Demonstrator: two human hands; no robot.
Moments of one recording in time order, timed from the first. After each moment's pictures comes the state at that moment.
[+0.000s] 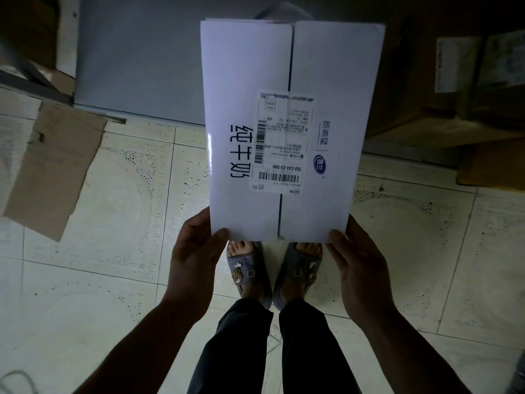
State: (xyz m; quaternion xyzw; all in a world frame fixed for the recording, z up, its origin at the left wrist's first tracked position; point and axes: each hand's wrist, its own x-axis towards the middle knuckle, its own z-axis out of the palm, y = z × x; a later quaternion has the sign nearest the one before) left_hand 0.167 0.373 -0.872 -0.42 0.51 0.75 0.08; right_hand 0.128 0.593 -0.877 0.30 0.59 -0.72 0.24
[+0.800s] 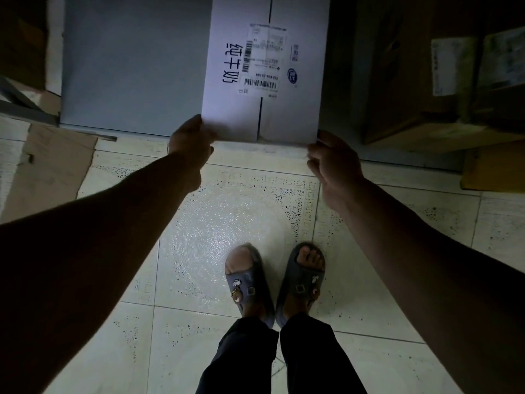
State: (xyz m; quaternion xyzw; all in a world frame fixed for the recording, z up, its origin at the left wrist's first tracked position) left_hand -0.020 0.333 -0.934 -0.46 0.64 0.58 0.17; right_hand -0.025 0.540 -0.933 0.34 0.66 -0.61 0.27
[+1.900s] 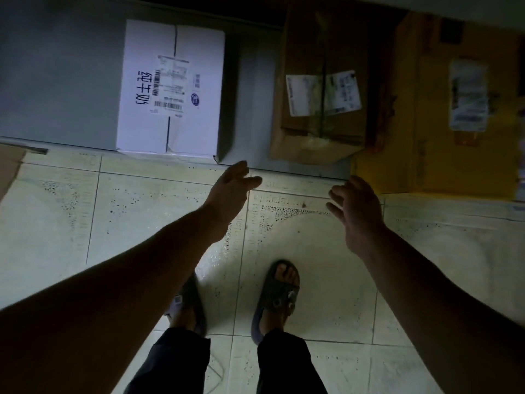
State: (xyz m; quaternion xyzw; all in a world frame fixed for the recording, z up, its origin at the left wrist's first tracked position) left_hand 0.016 0.558 -0.872 -0.35 0.59 0.67 0.29; right_hand 0.008 0.764 -0.883 0.41 0.69 -0.57 0.19
